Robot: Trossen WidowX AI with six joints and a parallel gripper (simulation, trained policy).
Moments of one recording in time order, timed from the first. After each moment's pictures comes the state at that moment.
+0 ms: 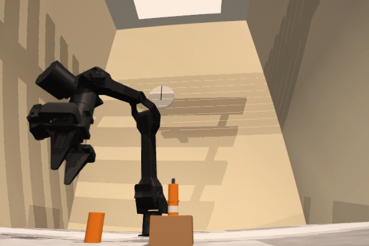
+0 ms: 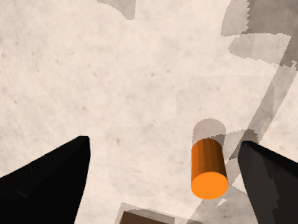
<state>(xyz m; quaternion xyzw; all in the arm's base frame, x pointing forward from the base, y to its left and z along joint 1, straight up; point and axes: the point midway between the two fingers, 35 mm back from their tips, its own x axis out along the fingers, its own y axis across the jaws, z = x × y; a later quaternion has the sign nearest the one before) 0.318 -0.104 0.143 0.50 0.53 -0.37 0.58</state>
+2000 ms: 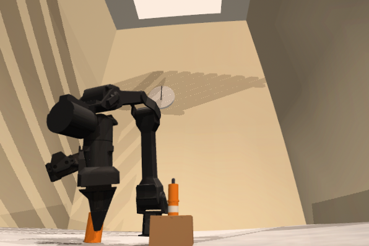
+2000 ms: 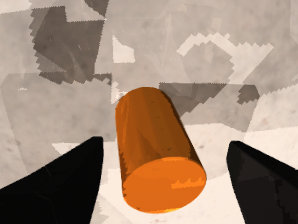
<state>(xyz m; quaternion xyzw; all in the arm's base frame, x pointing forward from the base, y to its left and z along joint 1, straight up) 0.276 -0.047 0.063 0.35 0.67 -0.37 0.54</state>
